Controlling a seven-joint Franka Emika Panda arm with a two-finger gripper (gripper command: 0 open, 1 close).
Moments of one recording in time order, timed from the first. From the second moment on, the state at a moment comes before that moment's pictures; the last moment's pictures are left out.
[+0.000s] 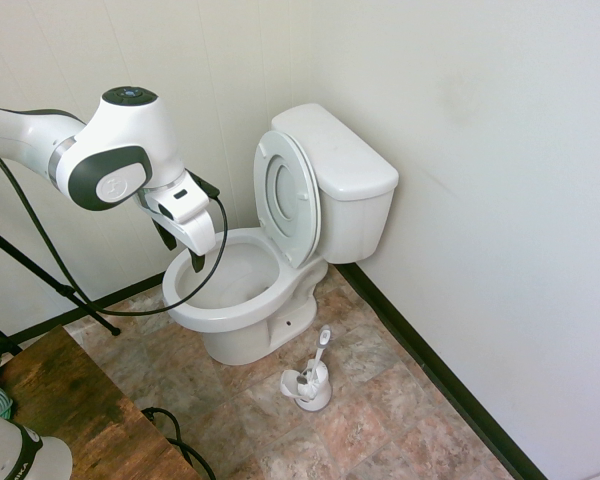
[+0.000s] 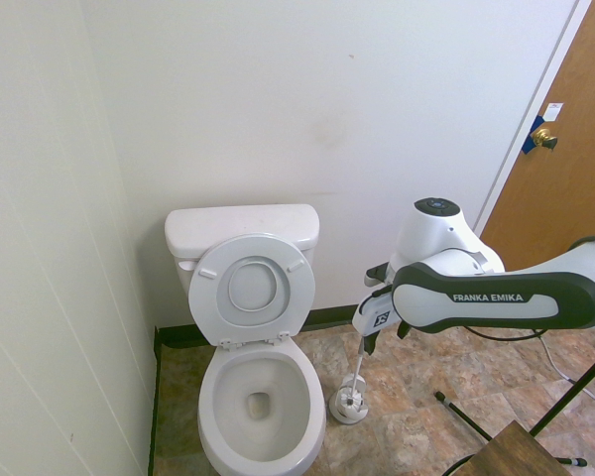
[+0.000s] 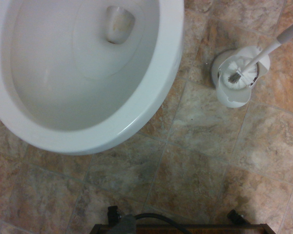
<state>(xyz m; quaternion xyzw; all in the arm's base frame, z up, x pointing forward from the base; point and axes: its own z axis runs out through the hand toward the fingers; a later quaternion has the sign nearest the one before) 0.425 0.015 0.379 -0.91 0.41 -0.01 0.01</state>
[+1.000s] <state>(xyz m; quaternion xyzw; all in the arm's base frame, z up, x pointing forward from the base) 0.568 -0.120 0.267 -0.81 0.59 0.00 -0.03</state>
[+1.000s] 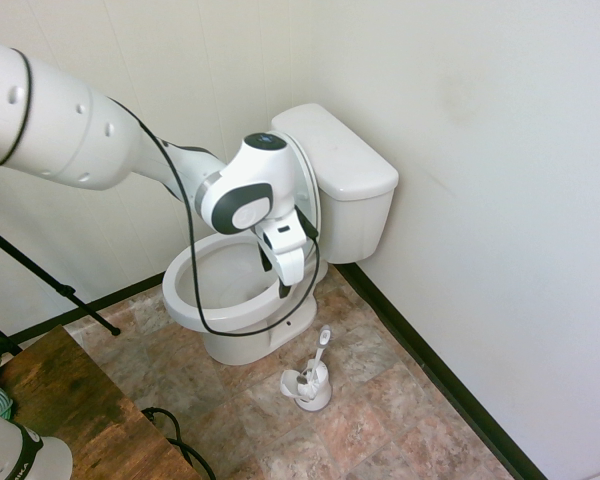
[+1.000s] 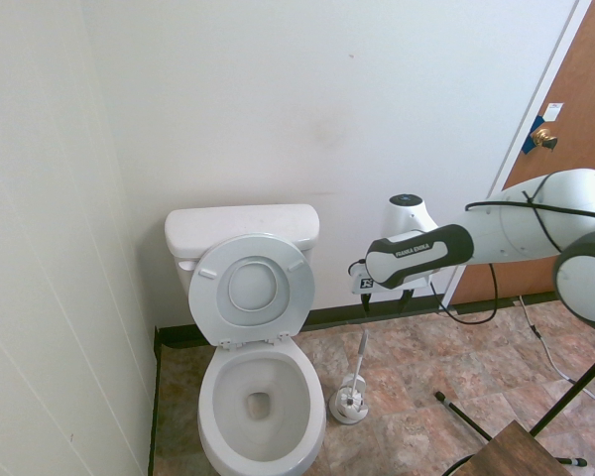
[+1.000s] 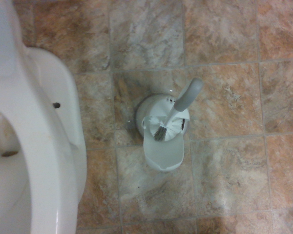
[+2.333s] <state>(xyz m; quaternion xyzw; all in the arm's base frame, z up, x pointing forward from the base) 0.672 -0.181 0.040 -0.64 0.77 -0.01 -0.04</state>
